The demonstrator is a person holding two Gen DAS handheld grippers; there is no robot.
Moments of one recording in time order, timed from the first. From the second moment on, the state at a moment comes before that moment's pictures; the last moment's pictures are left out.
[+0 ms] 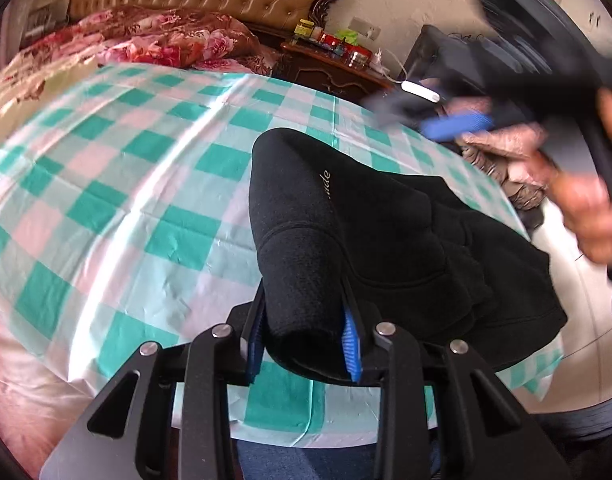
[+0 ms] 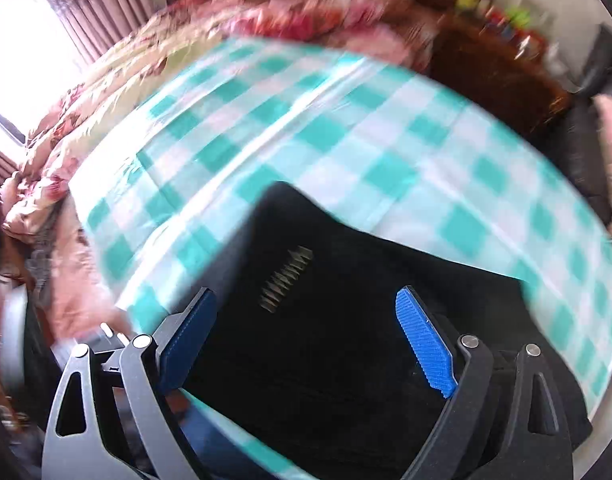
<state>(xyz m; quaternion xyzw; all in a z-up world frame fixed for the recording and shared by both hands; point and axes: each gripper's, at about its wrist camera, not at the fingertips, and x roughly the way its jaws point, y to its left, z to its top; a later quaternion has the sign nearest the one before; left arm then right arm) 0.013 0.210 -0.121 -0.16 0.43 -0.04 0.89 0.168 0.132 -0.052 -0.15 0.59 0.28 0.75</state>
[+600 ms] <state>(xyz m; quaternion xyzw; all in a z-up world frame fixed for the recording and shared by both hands) 0.019 0.169 -0.094 -0.06 0.45 0.01 0.89 0.179 0.209 -0.128 -0.26 0.66 0.26 0.66</state>
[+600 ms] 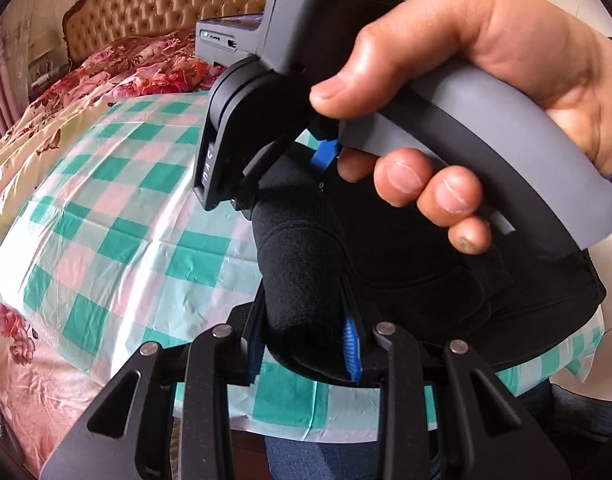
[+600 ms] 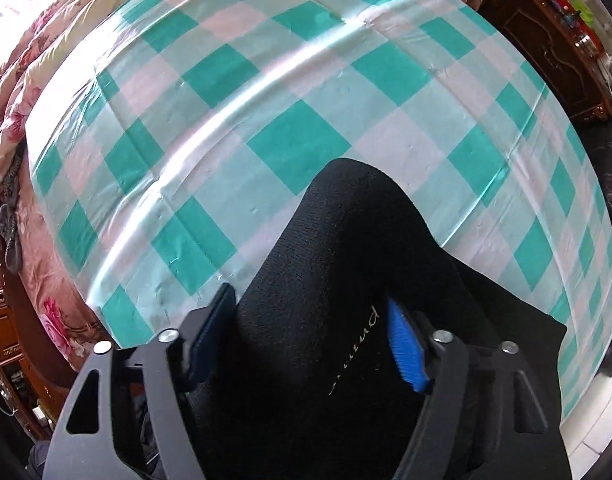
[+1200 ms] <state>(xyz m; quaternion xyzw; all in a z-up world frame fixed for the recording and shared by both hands) 0.007 0.118 -0.044 0.01 0.39 -0.01 0.92 0.181 0.147 -0.063 -0.13 0.62 0.33 0.70</state>
